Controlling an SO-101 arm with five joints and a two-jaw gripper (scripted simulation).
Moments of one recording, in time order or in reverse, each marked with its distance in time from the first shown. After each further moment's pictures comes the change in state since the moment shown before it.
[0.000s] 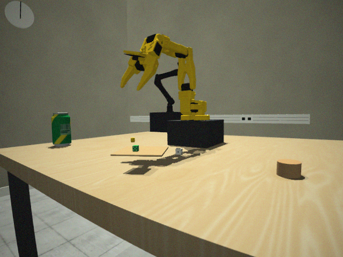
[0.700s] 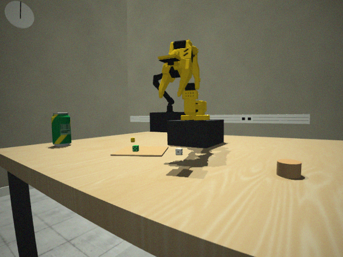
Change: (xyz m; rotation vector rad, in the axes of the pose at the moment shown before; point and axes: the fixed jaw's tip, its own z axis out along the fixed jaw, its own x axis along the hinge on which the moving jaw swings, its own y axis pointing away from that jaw) arm -0.008 0.108 0.002 -0.177 -0.044 0.186
